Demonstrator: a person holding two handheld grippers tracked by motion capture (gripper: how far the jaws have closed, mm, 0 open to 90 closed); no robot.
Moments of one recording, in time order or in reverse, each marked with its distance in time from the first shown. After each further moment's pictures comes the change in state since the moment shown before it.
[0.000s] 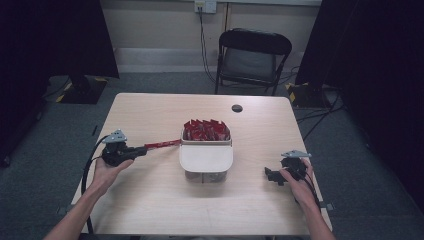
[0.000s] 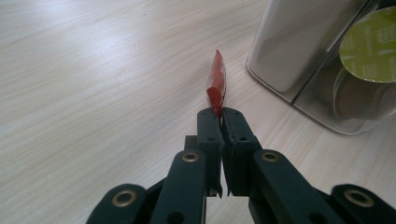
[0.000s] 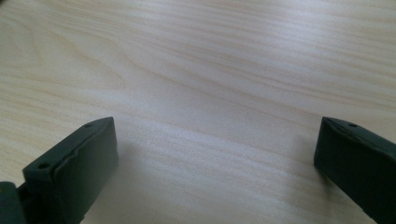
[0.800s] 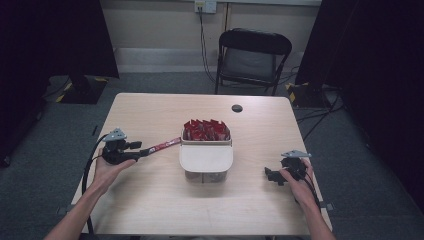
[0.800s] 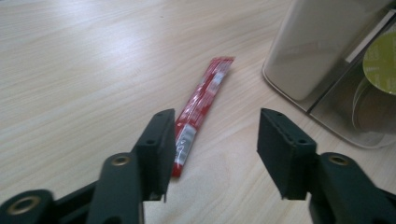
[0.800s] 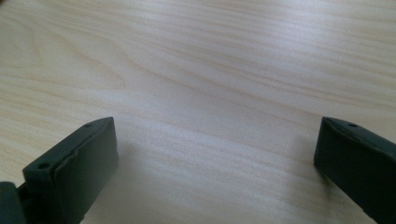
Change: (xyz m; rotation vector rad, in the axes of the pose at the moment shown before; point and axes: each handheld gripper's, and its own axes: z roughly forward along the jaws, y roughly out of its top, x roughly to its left) left arm 0.003 0.003 0.000 -0.020 0.055 -0.040; right arm 0.000 0.000 0.000 0.000 0.000 0.000
